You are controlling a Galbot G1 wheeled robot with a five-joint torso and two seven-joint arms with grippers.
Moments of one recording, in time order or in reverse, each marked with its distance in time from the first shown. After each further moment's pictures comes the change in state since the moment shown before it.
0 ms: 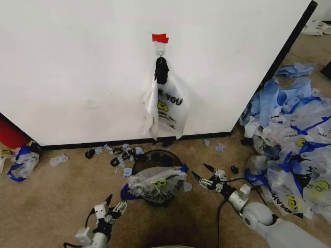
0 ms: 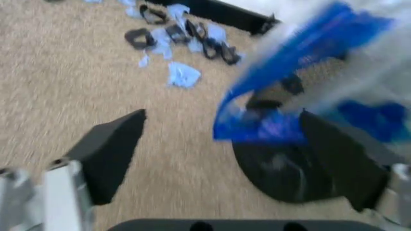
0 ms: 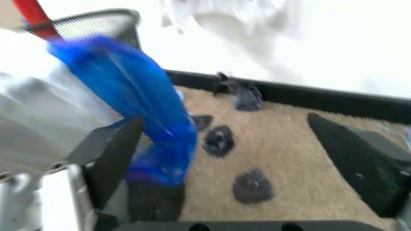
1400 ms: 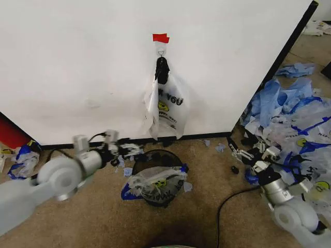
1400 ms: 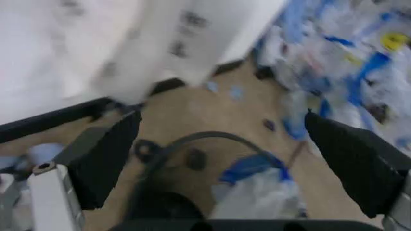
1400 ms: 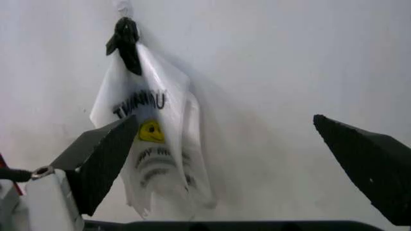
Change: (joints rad) left arm -1.086 0.399 0.353 -0.144 -0.672 0.626 0.283; right arm -0.378 0.061 0.595 0.373 0.166 0.089 0.005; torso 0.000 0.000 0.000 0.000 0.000
